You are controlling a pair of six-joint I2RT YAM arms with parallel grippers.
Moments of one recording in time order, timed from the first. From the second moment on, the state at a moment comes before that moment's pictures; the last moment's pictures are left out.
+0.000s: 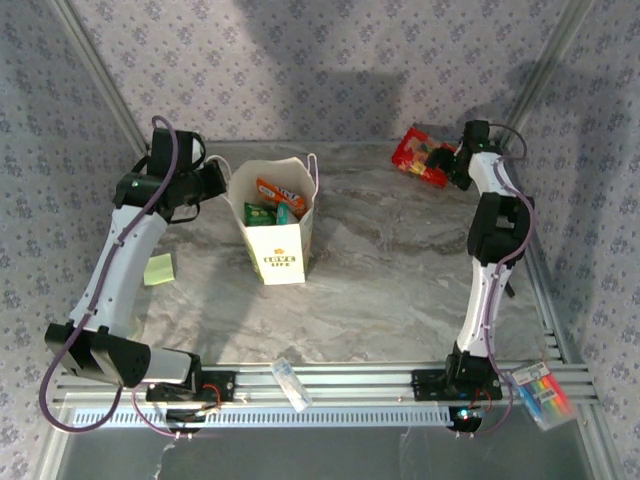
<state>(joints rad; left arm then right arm) -0.23 1.36 1.55 -0.94 0.02 -0.46 -0.14 2.37 2.04 -0.65 -0.21 0.41</state>
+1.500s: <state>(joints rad) -0.23 1.30 1.52 -0.94 0.01 -0.45 -0.11 2.31 1.90 -0.64 -0.28 0.42</state>
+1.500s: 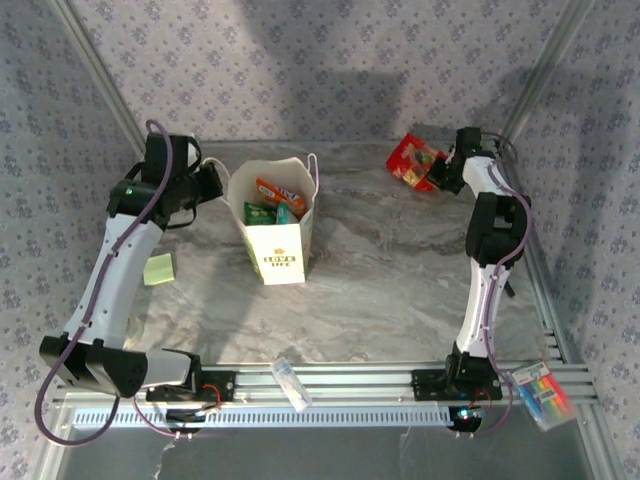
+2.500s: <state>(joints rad) -0.23 1.25 1.49 -0.94 0.01 -0.46 0.12 1.73 1.25 -0.74 -0.31 0.18</state>
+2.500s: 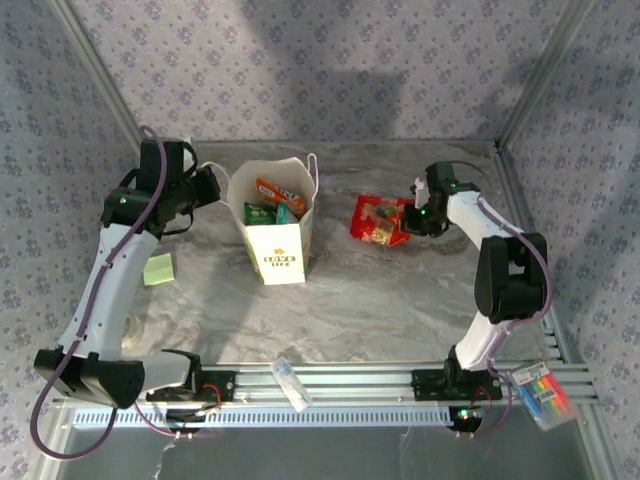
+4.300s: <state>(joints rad) -0.25 1.29 1.50 -0.95 0.03 -0.45 0.11 1.55 0.85 -0.51 -0.36 0.40</state>
